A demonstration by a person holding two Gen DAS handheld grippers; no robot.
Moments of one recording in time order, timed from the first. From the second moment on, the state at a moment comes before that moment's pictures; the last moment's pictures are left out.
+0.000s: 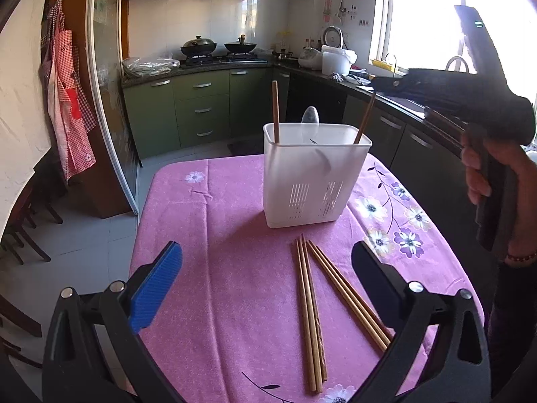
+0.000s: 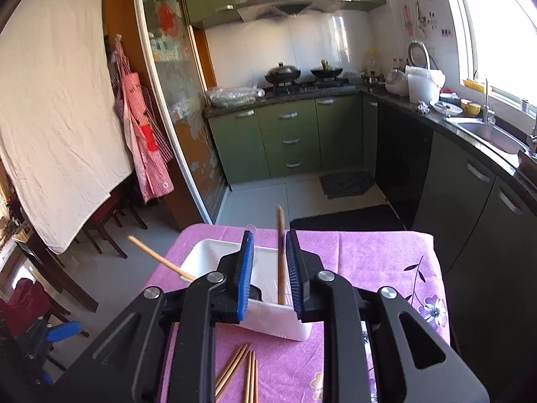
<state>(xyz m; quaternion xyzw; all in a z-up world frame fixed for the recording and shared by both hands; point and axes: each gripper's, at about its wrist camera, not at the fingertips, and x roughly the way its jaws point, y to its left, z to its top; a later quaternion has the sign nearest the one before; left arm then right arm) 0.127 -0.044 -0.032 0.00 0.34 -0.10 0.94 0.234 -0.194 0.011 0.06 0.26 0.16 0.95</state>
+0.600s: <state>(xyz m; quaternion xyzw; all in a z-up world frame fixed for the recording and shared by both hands) 0.189 -0.088 -0.125 0.03 0.48 -0.12 0.87 0.102 -0.257 -0.133 0.09 0.36 0.10 0.92</state>
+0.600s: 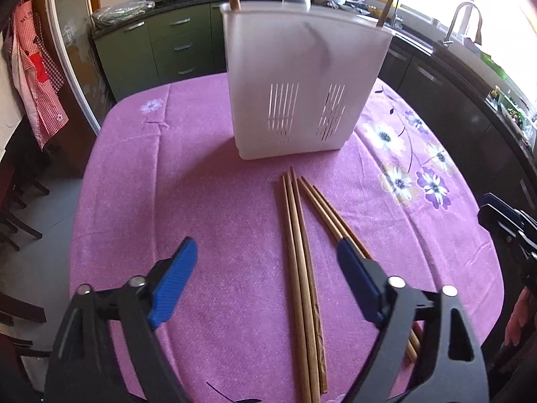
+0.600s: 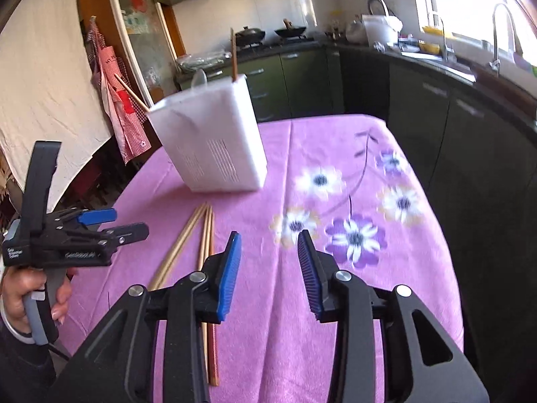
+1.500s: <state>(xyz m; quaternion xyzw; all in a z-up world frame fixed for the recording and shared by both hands) 0.228 -0.105 -0.163 0.05 0.54 -0.11 0.83 0.108 -0.260 -0.148 0.12 0.39 0.12 0.91</state>
